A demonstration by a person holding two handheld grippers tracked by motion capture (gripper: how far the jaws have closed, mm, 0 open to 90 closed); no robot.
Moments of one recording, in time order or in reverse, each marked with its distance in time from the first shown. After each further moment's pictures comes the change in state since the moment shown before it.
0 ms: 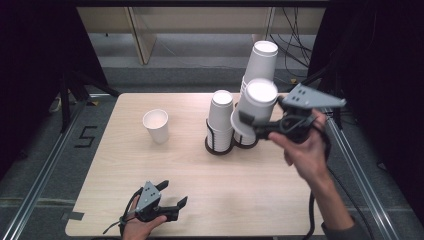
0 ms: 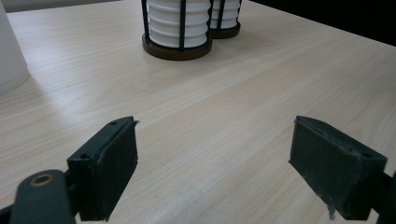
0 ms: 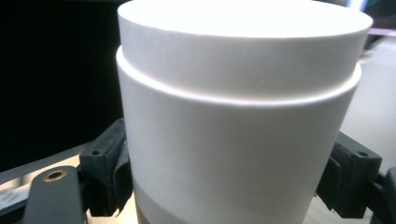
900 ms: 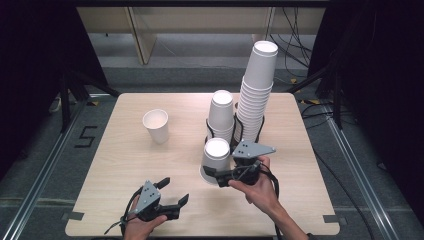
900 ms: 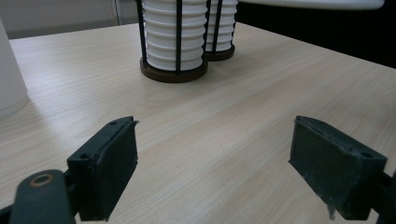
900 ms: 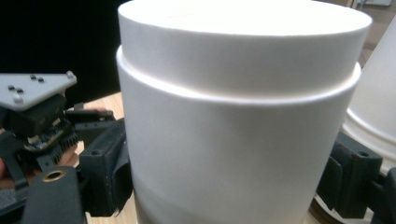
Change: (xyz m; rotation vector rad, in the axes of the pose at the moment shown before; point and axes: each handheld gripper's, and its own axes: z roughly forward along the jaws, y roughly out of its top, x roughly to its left) left arm -0.002 0.002 0.002 -0.074 -0.017 0.014; right arm 0.049 -0.126 0.071 0.142 0.185 0.066
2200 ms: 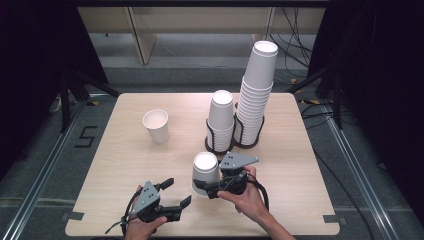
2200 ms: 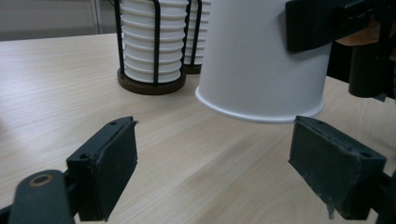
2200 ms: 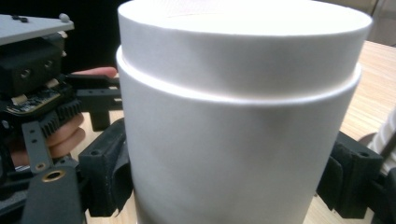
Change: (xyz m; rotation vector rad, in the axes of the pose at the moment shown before) left arm -0.006 0.002 0.002 -0.050 -0.096 -0.047; right arm 0.016 -0.028 0.031 0.071 0.078 0.020
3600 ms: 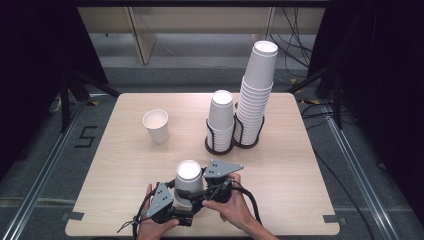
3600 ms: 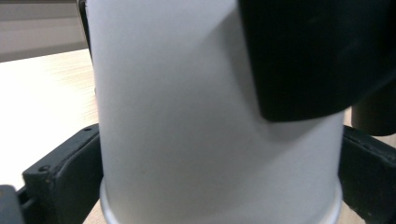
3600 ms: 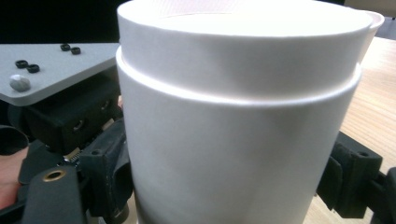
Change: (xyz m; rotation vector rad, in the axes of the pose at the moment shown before) left arm -0.018 0.000 0.019 -0.008 -0.005 0.092; right arm 0.031 0.000 0.027 -0.058 0.093 0.004
